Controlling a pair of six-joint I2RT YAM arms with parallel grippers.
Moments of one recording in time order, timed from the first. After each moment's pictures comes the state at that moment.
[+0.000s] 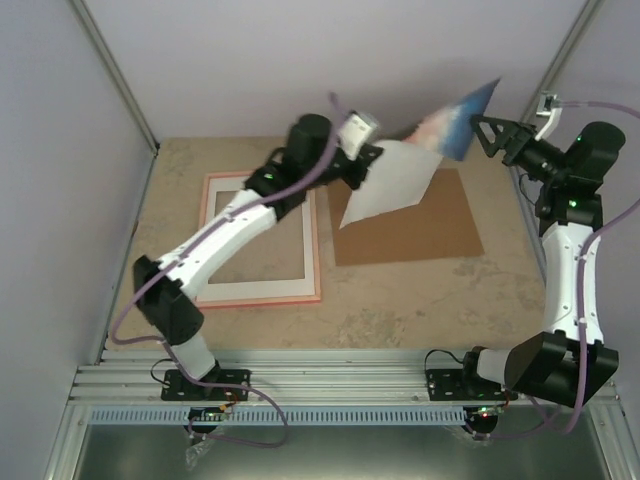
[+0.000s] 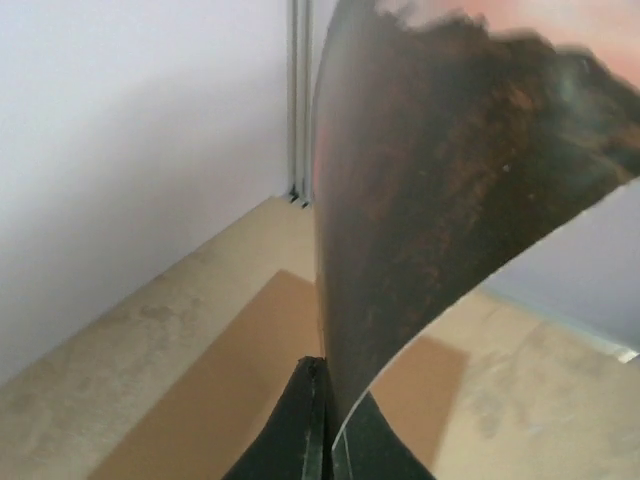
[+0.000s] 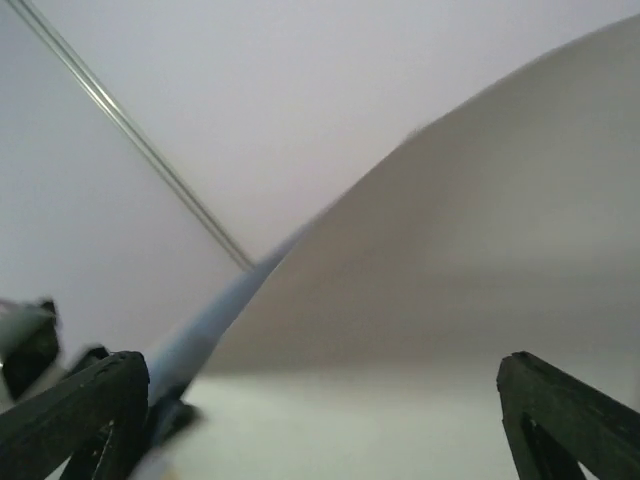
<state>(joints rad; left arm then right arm) -0.77 1.74 1.73 -0.26 0.17 0.11 -0.26 1.27 1.31 -0.04 -0.96 0.61</state>
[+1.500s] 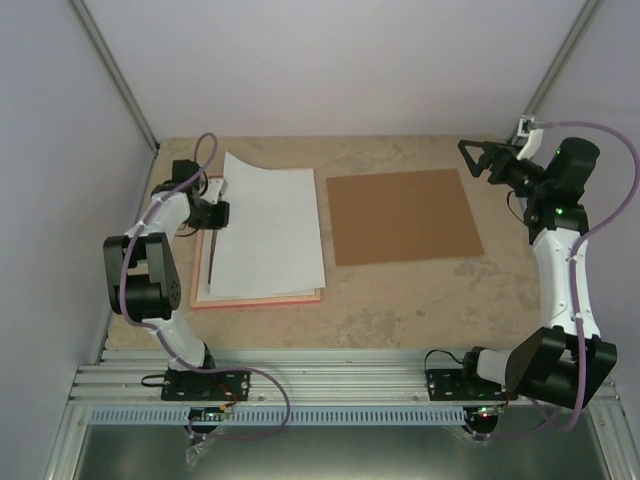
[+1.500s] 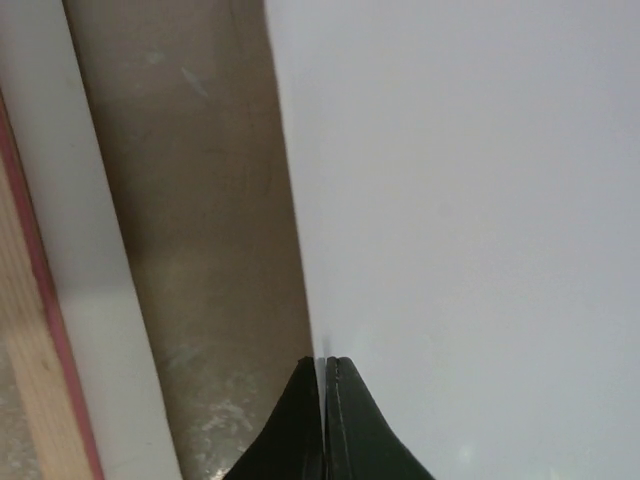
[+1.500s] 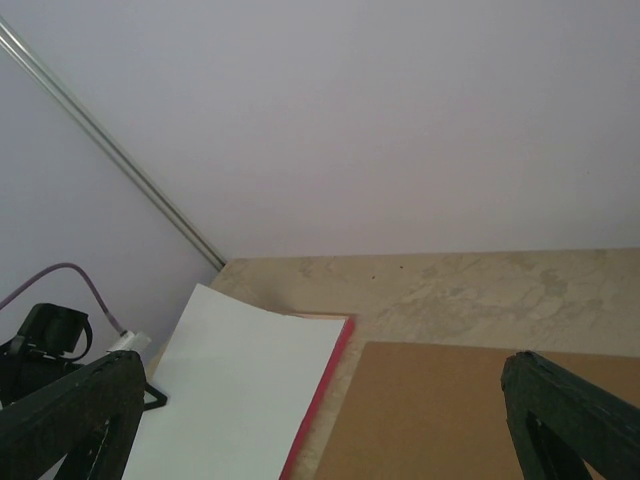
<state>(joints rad) 0.09 1.76 1.24 -0.66 0.29 0.14 -0.25 1.26 1.19 -0.11 -0.87 0.38</state>
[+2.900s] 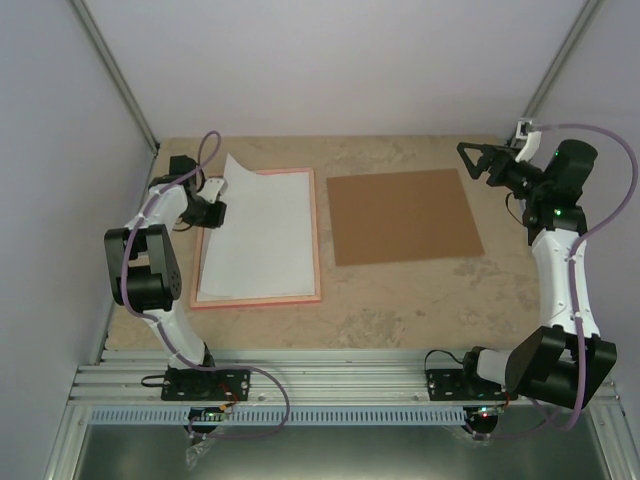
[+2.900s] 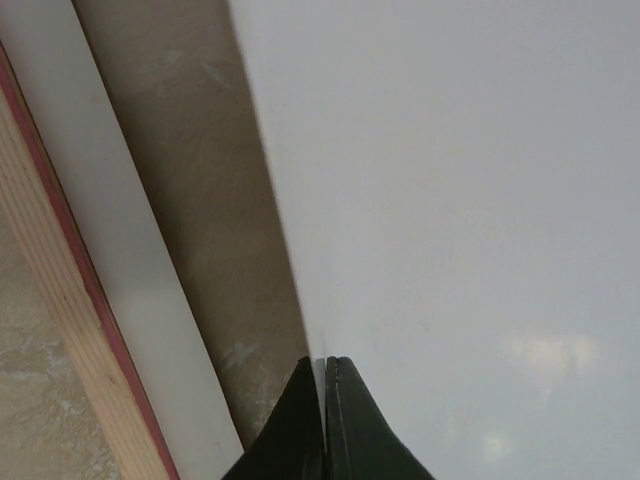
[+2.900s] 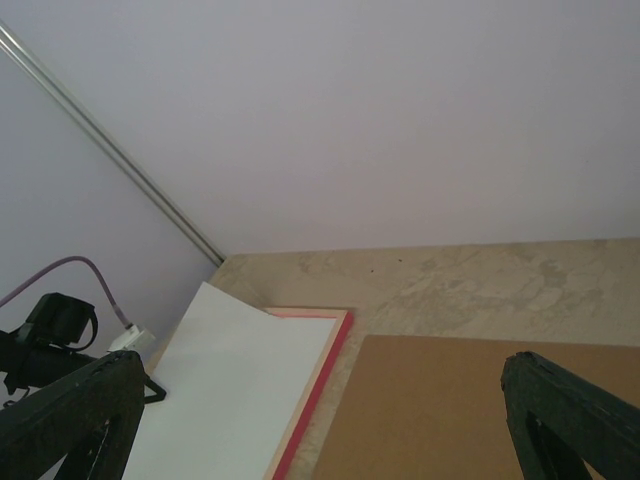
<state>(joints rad) 0.11 1.83 1.34 -0.76 0.25 0.31 -0.25 1.26 1.17 -0.11 -0.87 0.38</state>
